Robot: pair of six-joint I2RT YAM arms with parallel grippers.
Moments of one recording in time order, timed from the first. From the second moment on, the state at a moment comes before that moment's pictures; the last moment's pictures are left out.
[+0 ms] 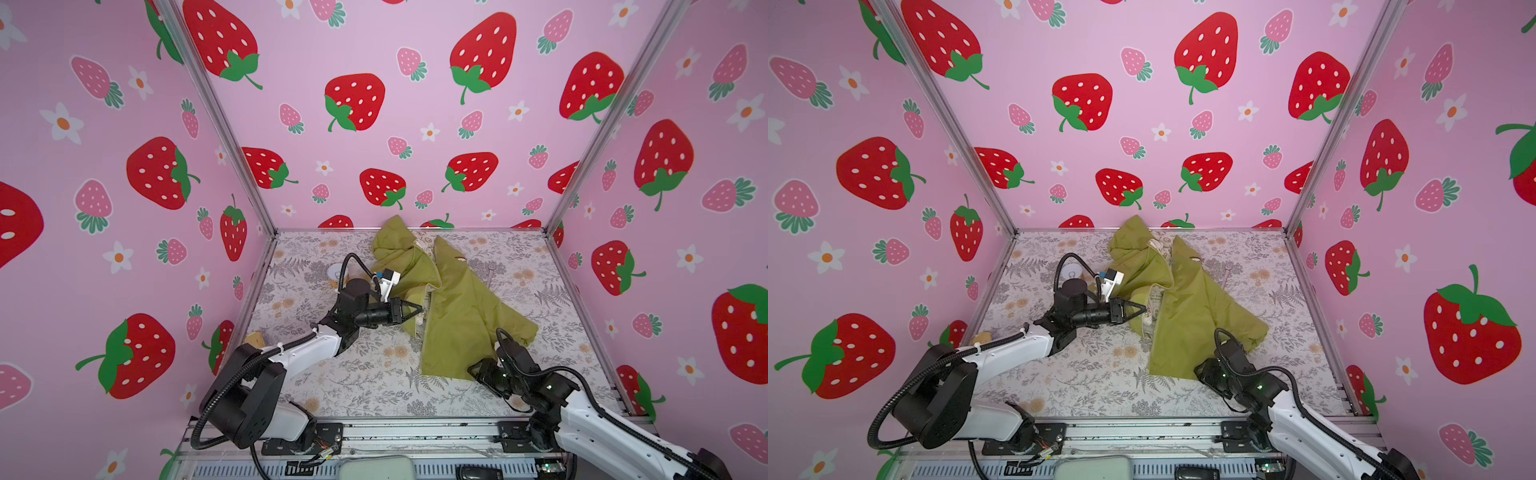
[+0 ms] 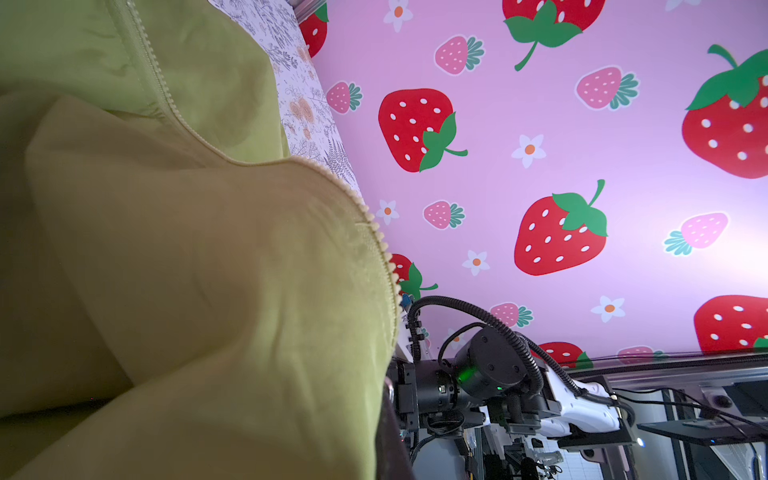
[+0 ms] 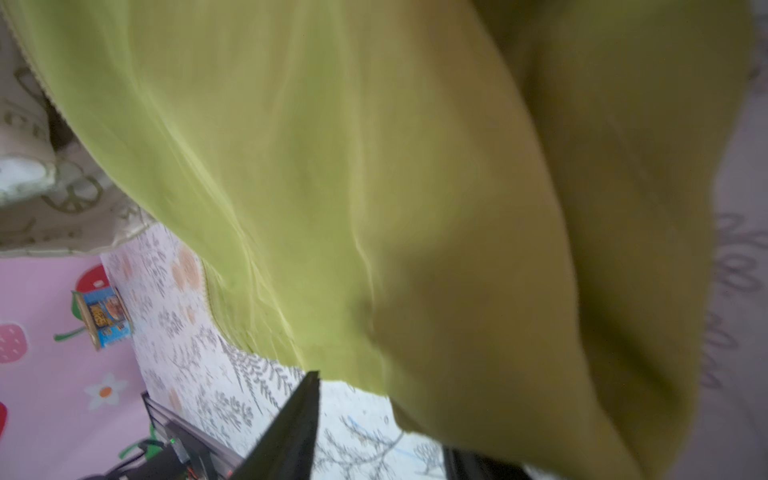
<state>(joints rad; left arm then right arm) -0.53 1.42 0.68 0.45 0.77 -0.87 0.75 0.72 0.20 -0.38 -0.12 1.16</state>
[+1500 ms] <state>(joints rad) -0.57 1.54 0.54 0.53 0.69 -0.89 0.29 1.43 0.70 0.26 -0.49 0.99</state>
